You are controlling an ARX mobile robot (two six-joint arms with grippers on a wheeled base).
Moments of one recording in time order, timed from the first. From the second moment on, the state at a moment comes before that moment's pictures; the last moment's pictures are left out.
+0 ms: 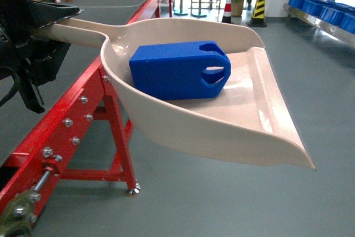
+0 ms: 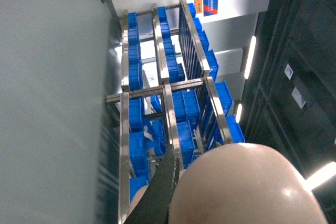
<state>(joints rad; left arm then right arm) -0.13 1.72 0.57 1.28 0.27 -1.44 0.35 0.67 0.44 0.12 0.35 -0.03</state>
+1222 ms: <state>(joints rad) -0.13 1.72 0.57 1.28 0.27 -1.44 0.35 0.67 0.44 0.12 0.35 -0.03</state>
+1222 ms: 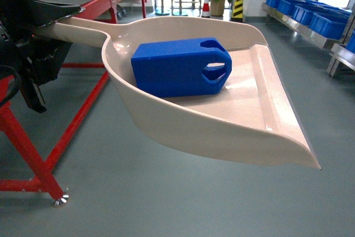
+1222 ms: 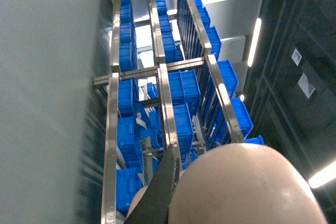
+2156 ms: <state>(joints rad) -0.13 1.72 0.57 1.28 0.27 -1.44 0.35 0.67 0.44 0.12 0.35 -0.03</state>
